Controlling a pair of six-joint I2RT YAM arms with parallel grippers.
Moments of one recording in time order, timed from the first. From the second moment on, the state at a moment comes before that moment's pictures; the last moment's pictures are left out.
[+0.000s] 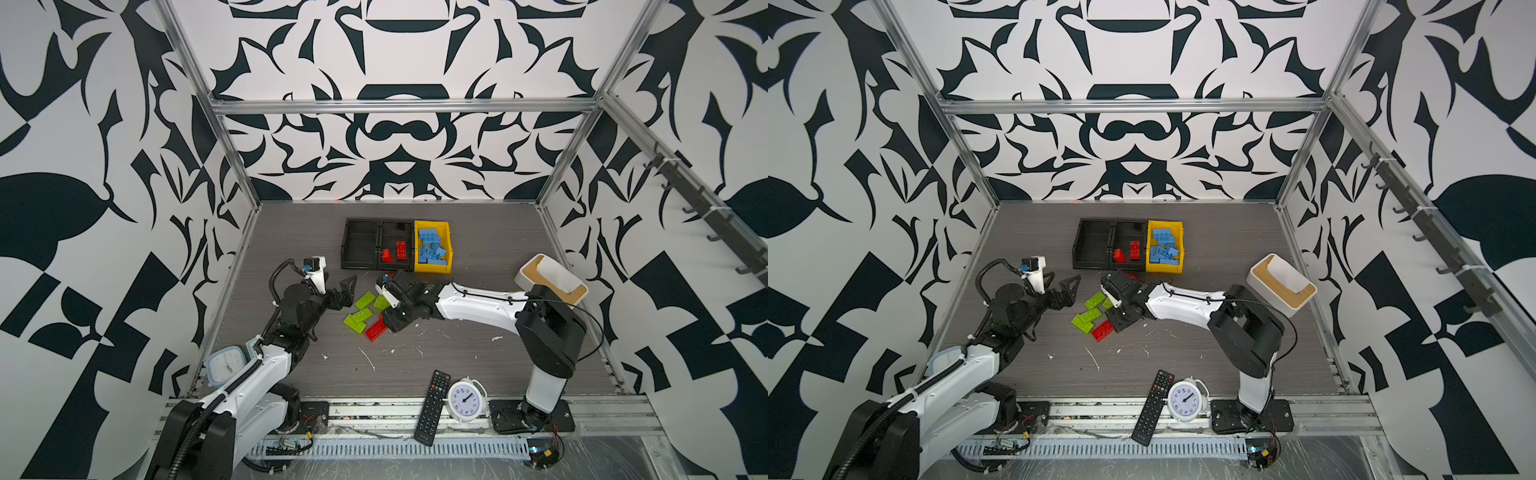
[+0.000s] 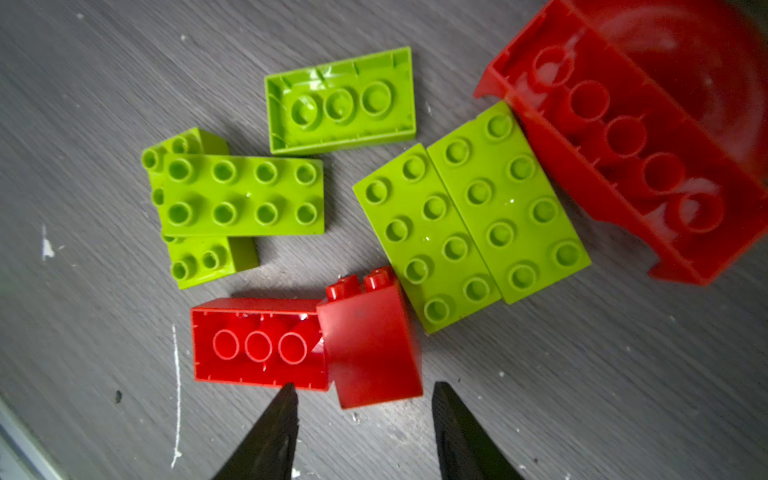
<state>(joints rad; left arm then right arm) -0.32 0.98 0.30 0.44 0.16 -0.33 0.93 1.83 1.19 -0.47 -0.08 0.30</state>
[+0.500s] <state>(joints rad) -0.32 0.97 0.30 0.44 0.15 -0.33 0.93 1.88 1.22 -0.46 -0.05 0.28</state>
